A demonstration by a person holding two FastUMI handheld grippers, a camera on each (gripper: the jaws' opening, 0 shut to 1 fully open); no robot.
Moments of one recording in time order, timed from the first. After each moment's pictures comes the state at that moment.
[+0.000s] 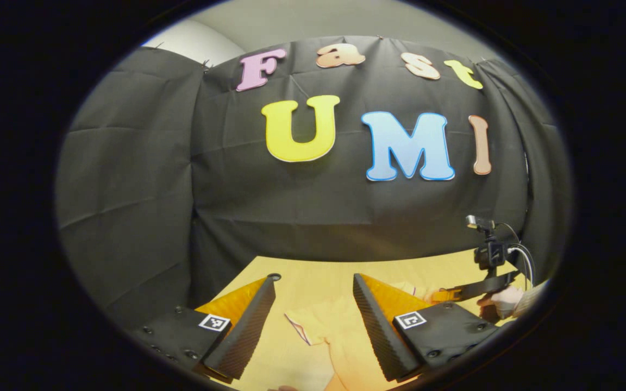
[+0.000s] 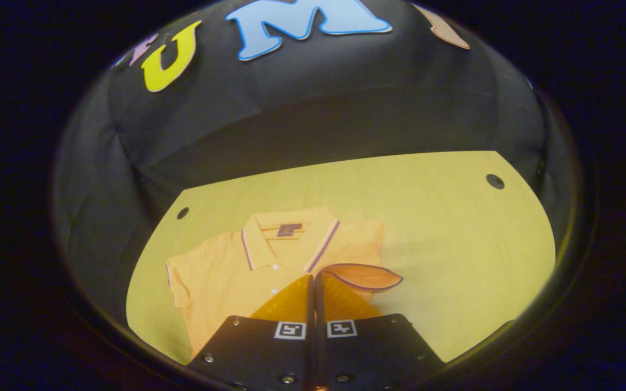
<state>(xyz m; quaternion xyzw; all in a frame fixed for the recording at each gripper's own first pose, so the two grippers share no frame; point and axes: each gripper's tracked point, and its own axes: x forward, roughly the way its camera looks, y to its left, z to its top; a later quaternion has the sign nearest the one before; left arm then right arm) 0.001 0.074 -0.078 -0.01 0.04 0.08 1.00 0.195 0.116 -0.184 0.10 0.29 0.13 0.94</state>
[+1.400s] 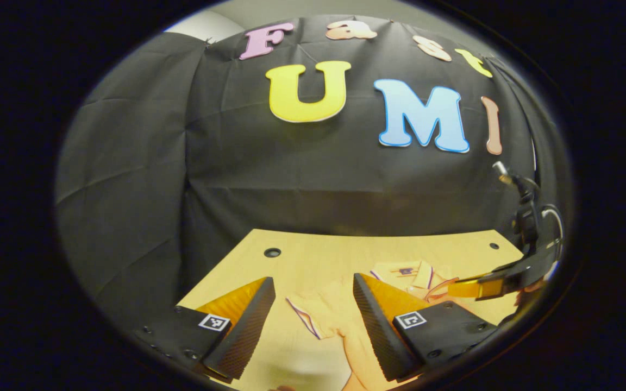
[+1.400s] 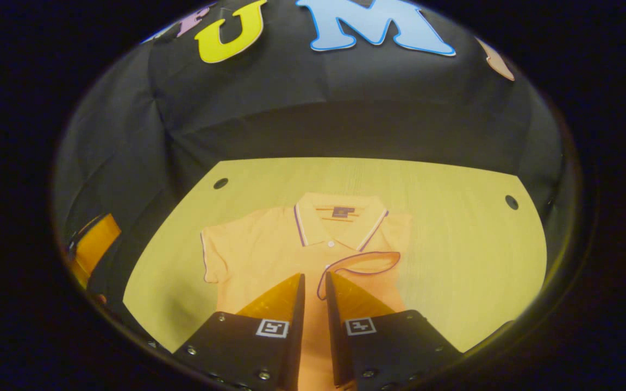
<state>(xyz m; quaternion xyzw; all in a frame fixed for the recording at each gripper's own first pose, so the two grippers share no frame) 0.075 0.114 -0.188 -0.03 0.12 0.06 0.99 0.136 0.161 -0.155 0.05 0.29 0.18 0.94</state>
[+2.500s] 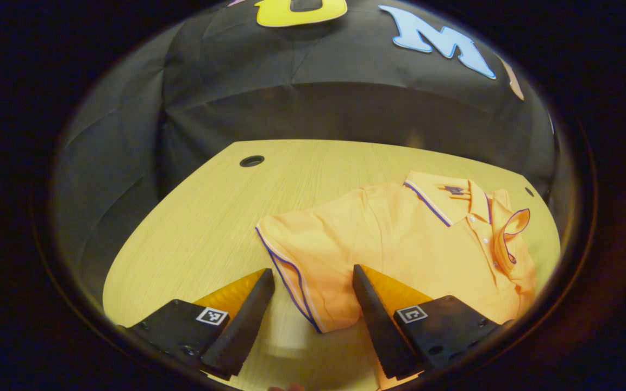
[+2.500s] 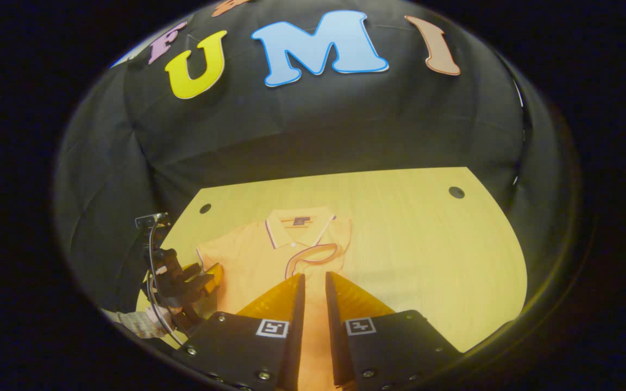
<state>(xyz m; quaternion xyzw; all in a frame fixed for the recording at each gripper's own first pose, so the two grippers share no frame) 0.171 0.122 -0.415 -0.04 0.29 0.07 0.95 0.072 0.075 -0.110 0.10 0.27 0.09 0.95</state>
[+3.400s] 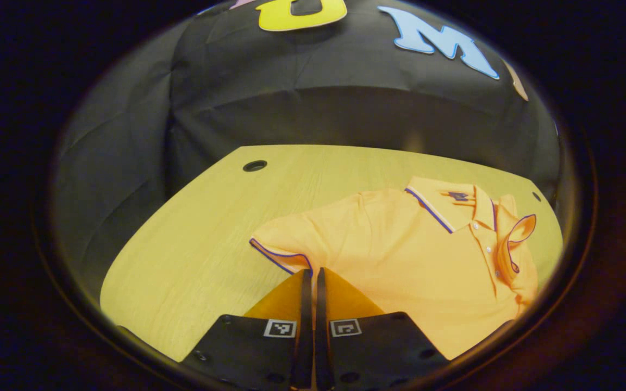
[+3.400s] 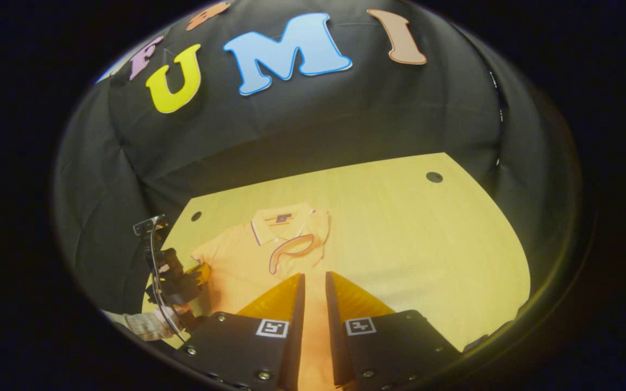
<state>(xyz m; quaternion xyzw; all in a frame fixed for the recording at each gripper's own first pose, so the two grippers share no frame) 0.177 0.112 -0.413 -0.03 0.28 0.10 0.95 0.048 0.035 -0.120 0.14 0.27 0.06 0.95</state>
